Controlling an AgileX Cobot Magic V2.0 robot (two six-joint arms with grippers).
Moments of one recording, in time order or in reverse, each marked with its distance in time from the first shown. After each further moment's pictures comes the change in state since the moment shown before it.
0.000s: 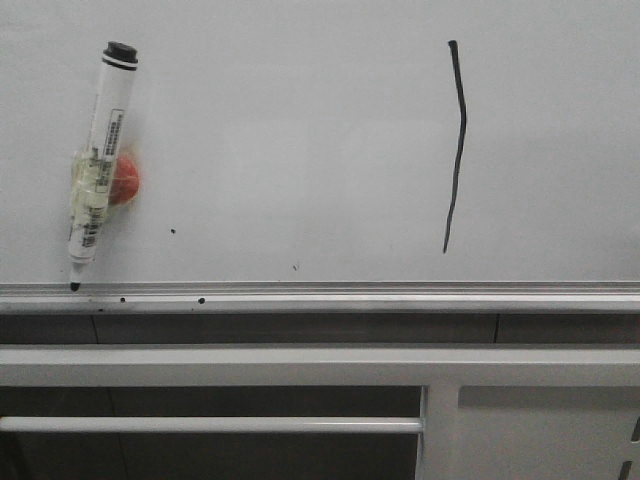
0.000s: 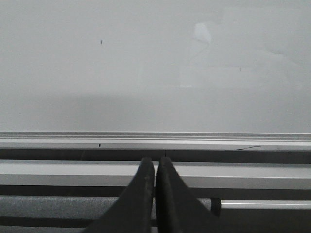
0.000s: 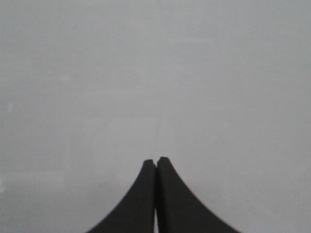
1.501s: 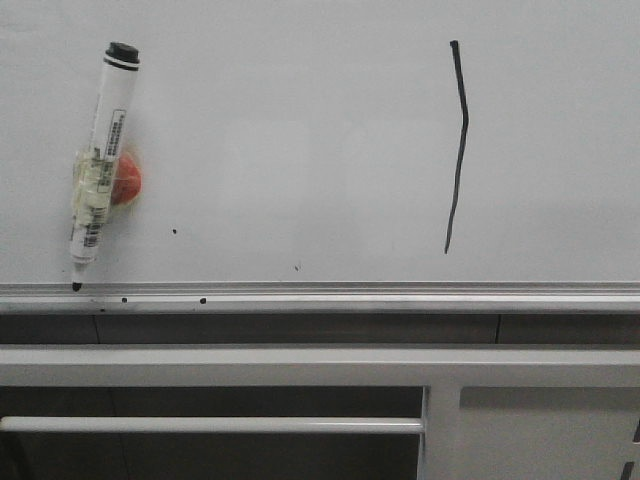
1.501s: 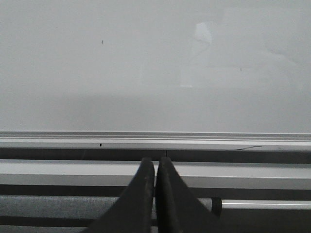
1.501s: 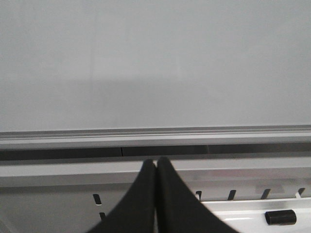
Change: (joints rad) left arm 0.000 0.000 0.000 0.000 0.000 0.000; right arm -0.080 -0.009 -0.005 0.056 0.429 -0.110
